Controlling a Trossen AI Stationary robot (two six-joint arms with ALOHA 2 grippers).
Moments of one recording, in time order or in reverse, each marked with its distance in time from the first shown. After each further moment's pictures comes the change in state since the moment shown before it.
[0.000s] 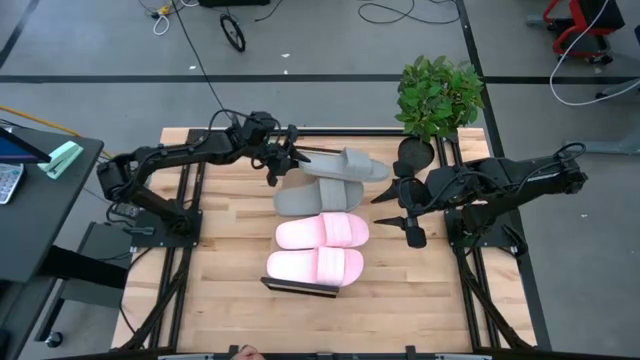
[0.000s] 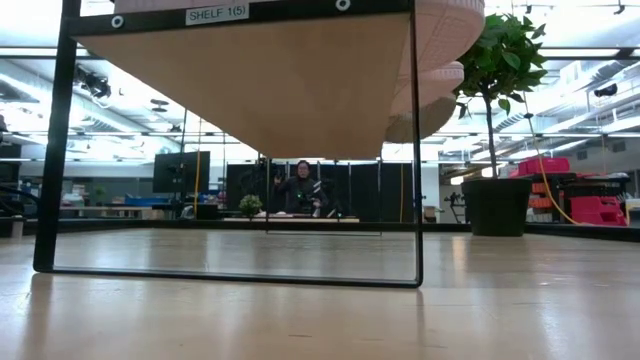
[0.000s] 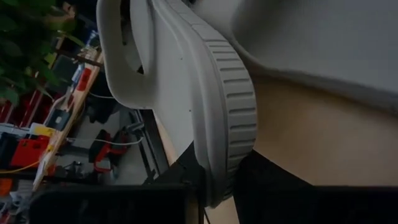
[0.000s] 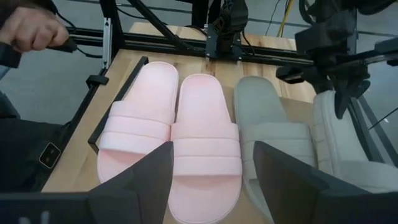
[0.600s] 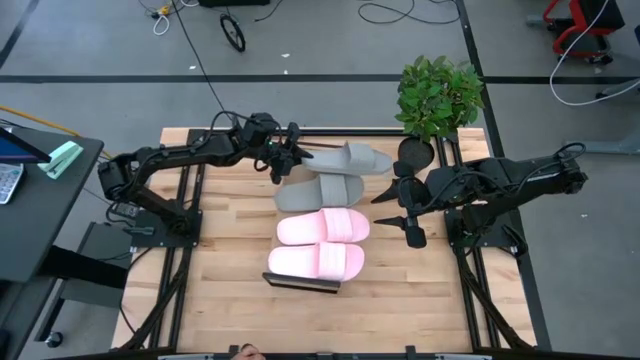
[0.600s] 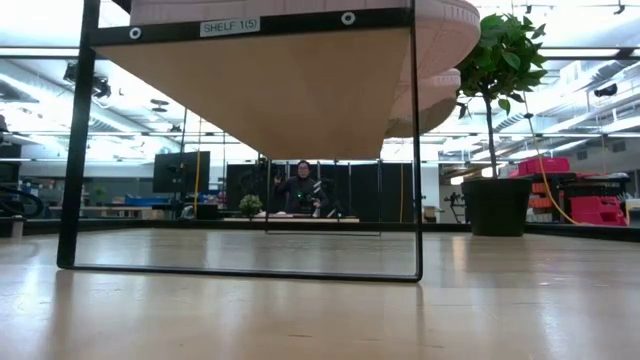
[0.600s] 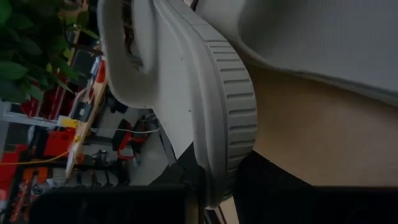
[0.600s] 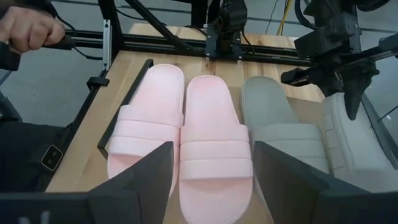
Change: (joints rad) left arm -0.023 0.008 0.000 0.060 -0.110 0.039; right arm 0.000 0.000 0.000 0.000 0.000 0.018
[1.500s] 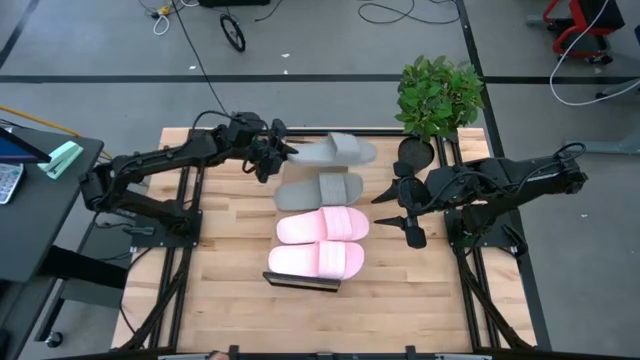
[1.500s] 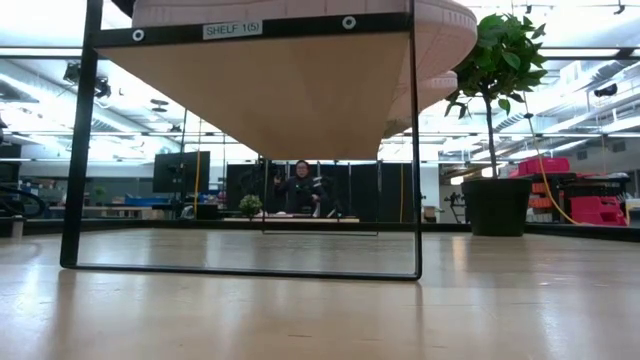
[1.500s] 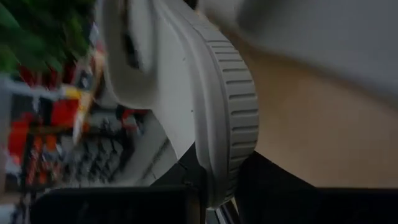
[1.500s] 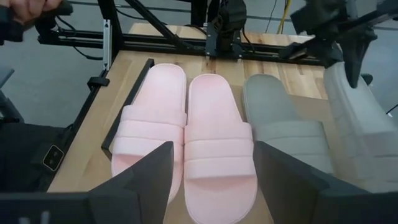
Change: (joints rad) left arm -0.009 -0.170 0.001 -0.214 -0.156 0.000; right arm 0.000 0.000 0.000 -0.003 0.000 0.010
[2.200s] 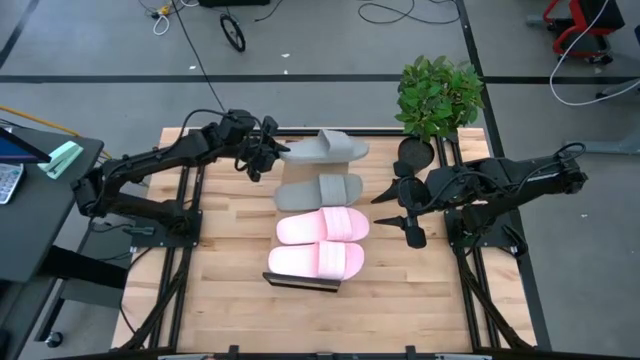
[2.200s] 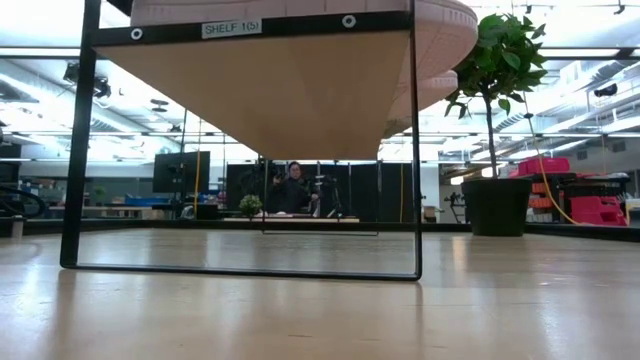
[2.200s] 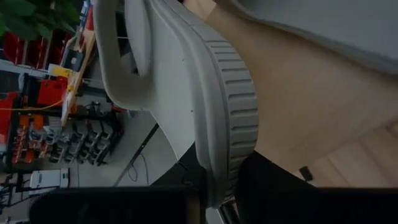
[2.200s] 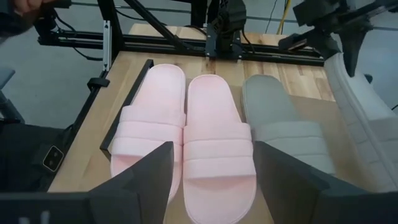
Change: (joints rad) left arm 0.020 -0.065 -0.001 -0.110 -0.018 -0.022; right arm 0.000 0.000 0.000 0.002 0.000 0.001
